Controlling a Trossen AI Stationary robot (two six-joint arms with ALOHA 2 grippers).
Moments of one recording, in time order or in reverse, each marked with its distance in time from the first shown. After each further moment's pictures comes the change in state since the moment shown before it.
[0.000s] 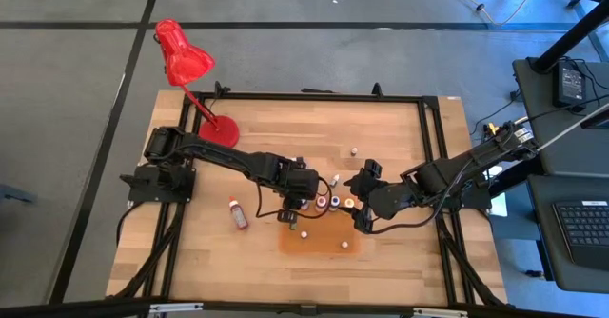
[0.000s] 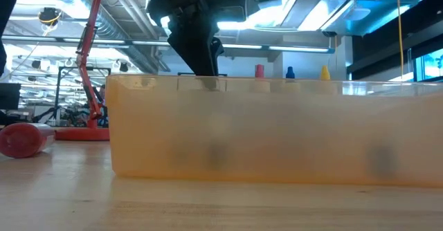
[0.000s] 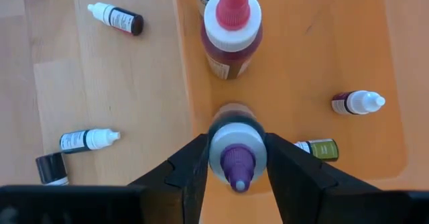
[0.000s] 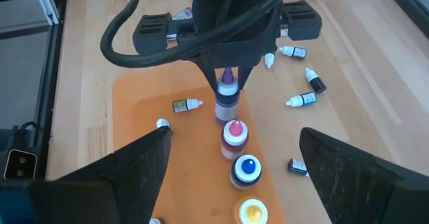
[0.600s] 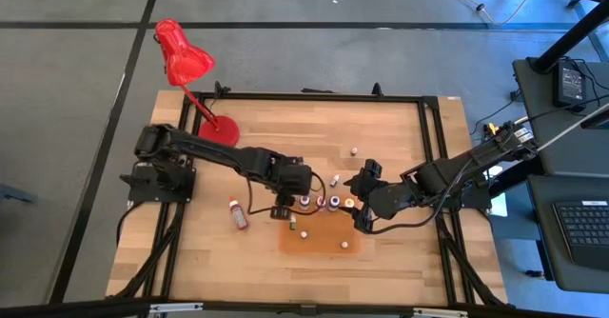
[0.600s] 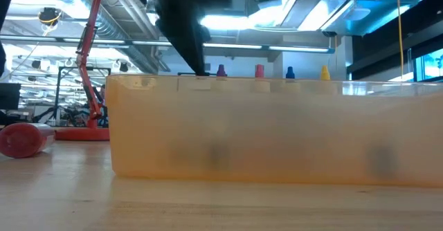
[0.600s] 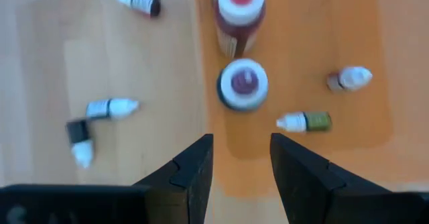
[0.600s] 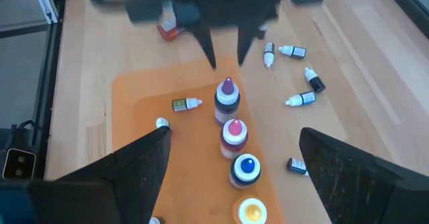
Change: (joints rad) left arm 0.001 -0.091 -0.001 -0.105 -0.004 -0.030; right arm 0.000 0.000 0.000 -0.004 0.000 -0.001
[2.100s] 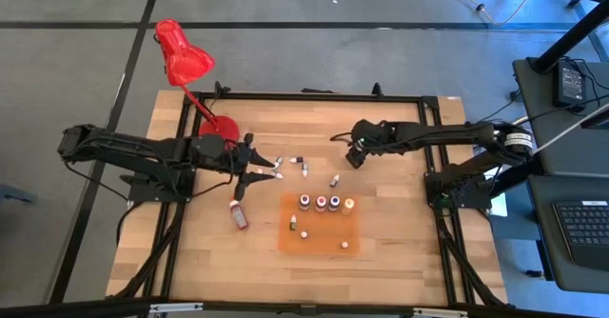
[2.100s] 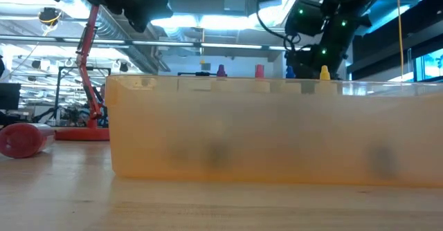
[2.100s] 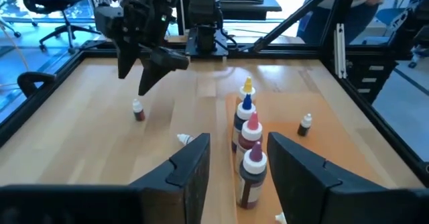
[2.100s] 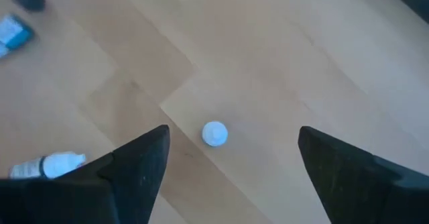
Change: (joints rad) left arm 0.106 -0.833 -0.847 0.902 0.056 -0.026; right arm -0.714 0.045 -0.407 0.173 -0.161 -0.077
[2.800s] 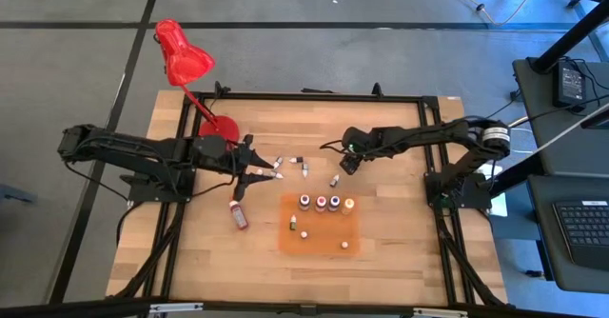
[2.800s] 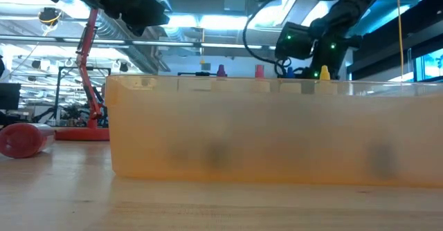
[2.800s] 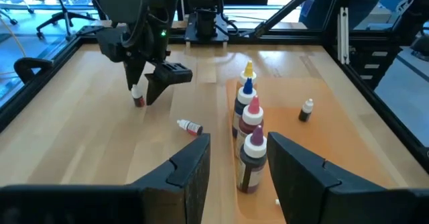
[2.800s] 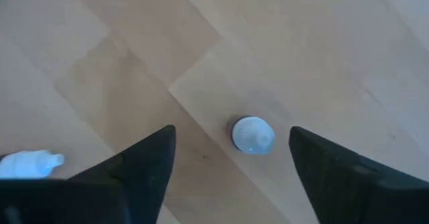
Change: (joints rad) left arm 0.000 0.001 0.000 -0.050 0.000 0.003; right arm 0.000 0.181 -0.011 0.099 -0.064 0.003
